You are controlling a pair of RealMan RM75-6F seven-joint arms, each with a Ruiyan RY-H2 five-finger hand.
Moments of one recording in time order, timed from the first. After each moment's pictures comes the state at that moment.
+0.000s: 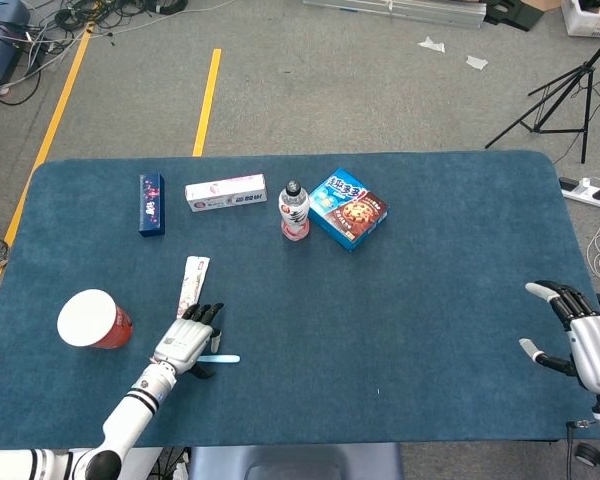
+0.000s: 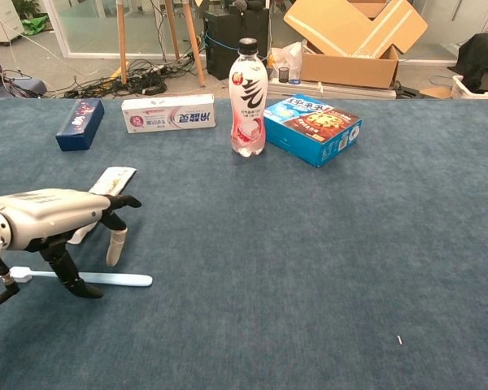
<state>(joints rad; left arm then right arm) -0.67 -1.47 -0.05 -1.78 0.81 0.99 0.69 0.08 -1.06 0.07 -1.57 -1.57 1.54 0.18</state>
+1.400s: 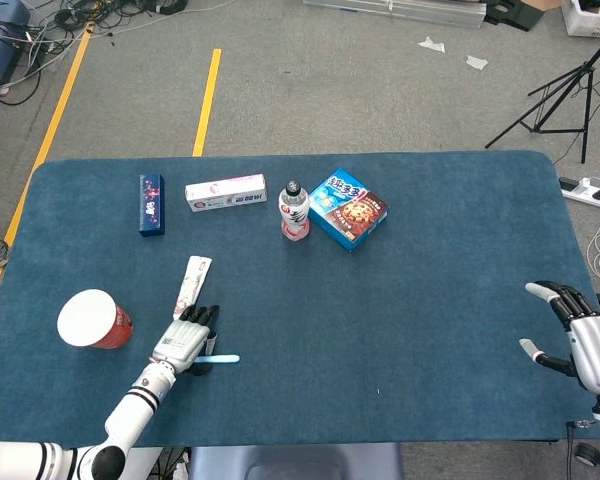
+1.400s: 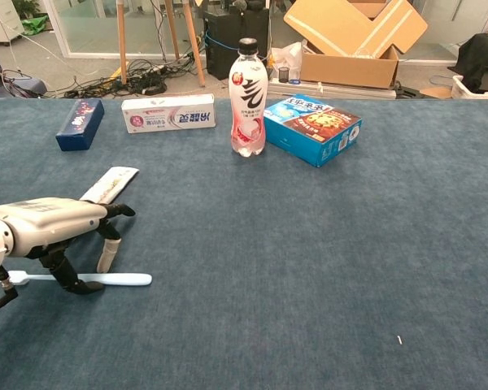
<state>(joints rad) -0.72 -1.50 0.01 -1.73 0.76 1.01 0.66 0.07 -1.07 0.07 -1.56 -1.57 1.55 0.17</state>
